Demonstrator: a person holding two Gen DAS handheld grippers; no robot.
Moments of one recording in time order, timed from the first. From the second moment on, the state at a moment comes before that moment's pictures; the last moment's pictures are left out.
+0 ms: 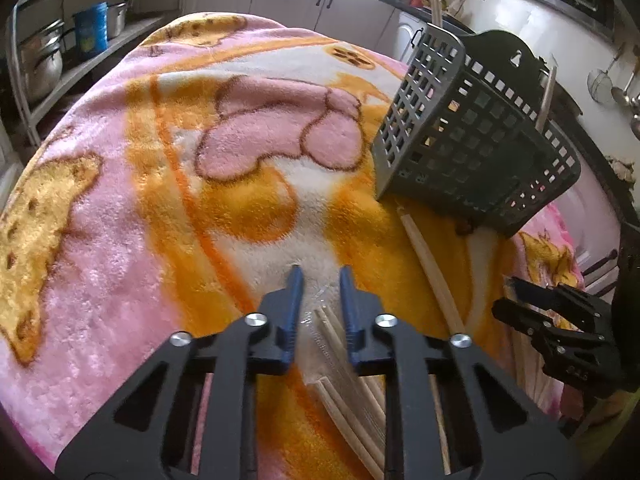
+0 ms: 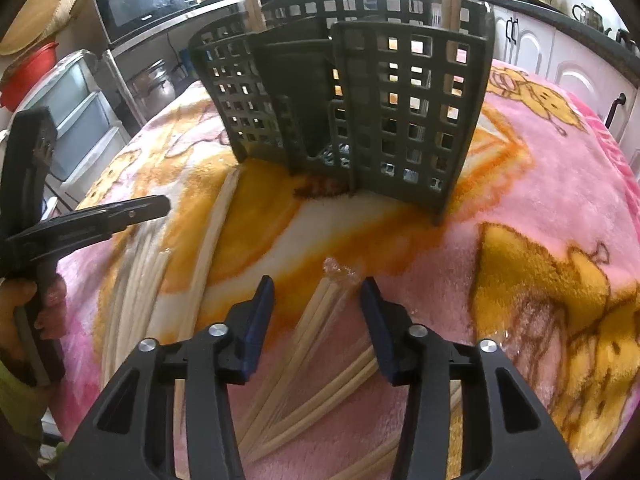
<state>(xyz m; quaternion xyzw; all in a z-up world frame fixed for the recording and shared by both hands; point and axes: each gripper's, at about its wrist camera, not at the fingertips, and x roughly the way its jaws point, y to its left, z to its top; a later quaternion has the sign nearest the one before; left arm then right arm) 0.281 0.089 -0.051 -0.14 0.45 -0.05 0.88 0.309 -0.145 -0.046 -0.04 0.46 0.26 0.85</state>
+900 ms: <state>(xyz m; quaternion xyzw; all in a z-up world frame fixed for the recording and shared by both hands) 0.265 0.091 0.015 -0.14 0.37 -0.07 0.91 0.313 -0.135 0.006 -0.01 0.39 0.28 0.87</state>
